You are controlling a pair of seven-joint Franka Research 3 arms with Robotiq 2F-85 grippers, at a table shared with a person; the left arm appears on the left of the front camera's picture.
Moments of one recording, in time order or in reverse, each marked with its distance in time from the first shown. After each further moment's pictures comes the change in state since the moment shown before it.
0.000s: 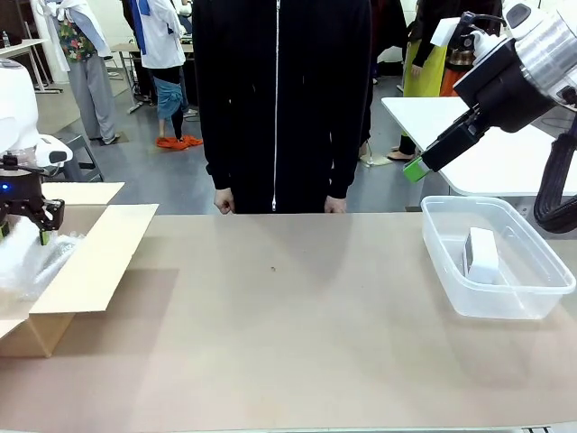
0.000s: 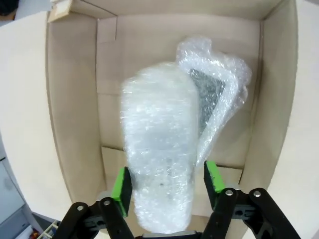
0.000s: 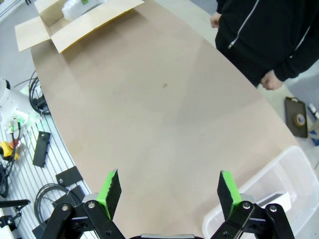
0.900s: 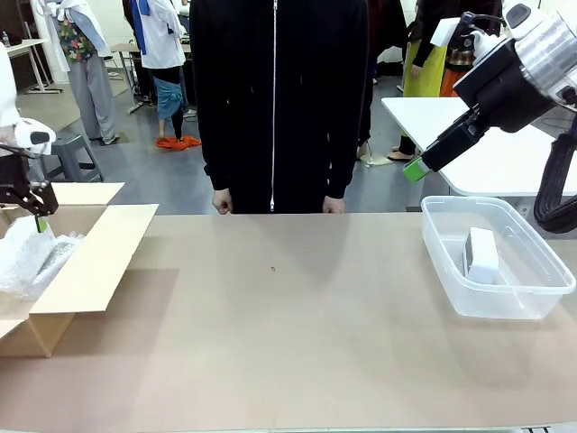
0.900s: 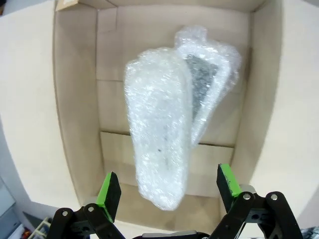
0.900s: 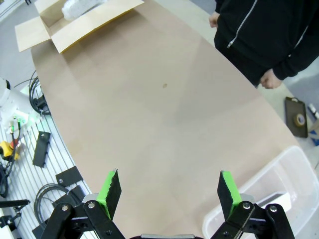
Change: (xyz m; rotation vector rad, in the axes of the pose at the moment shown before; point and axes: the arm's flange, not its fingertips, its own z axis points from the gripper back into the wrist) left arm -0.004 0.023 0.034 -0.095 0.038 0.018; right arm 0.000 0.000 0.000 0.000 0.000 0.000
